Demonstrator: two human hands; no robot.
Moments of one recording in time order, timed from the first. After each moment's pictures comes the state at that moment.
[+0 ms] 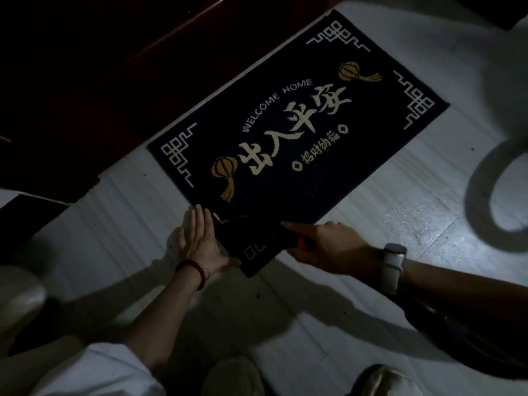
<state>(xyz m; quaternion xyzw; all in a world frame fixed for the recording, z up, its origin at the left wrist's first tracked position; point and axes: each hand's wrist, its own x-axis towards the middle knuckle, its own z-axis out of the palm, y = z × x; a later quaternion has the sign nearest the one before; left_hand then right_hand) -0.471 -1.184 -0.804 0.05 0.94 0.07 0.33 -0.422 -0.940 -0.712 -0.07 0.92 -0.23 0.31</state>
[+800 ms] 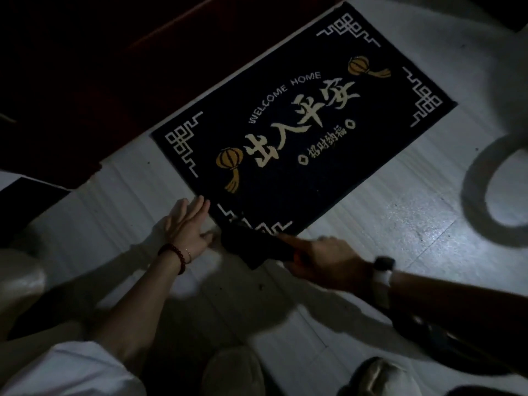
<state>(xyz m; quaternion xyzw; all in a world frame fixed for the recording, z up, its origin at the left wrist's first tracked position) -0.494 -1.221 -0.806 0.07 0.94 0.11 0.33 -0.403 -0.964 -0.720 -0.10 0.91 -0.23 0.32</state>
